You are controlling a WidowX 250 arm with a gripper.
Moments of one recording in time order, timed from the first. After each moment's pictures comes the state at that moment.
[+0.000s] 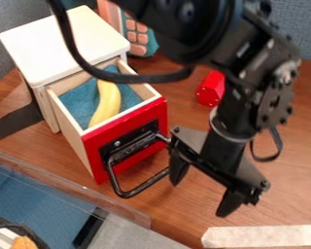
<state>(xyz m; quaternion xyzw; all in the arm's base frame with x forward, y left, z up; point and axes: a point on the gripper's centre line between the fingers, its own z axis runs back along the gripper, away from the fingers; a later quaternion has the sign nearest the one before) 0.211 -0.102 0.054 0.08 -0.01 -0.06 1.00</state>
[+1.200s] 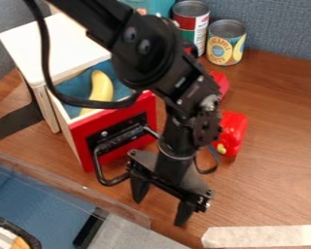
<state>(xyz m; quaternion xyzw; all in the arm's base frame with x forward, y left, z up) 0.205 -0.047 0.011 0.07 0.02 0.00 1.00</state>
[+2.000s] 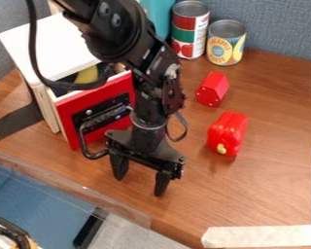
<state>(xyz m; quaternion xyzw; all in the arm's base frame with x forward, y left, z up) 0.227 -0.002 0.008 0.06 0.02 0.06 1.00</state>
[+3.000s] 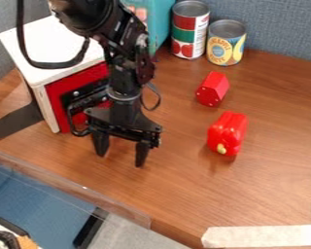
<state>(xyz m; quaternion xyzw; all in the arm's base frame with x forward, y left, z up) 0.247 0.045 0.013 0.06 0.02 0.12 0.99</state>
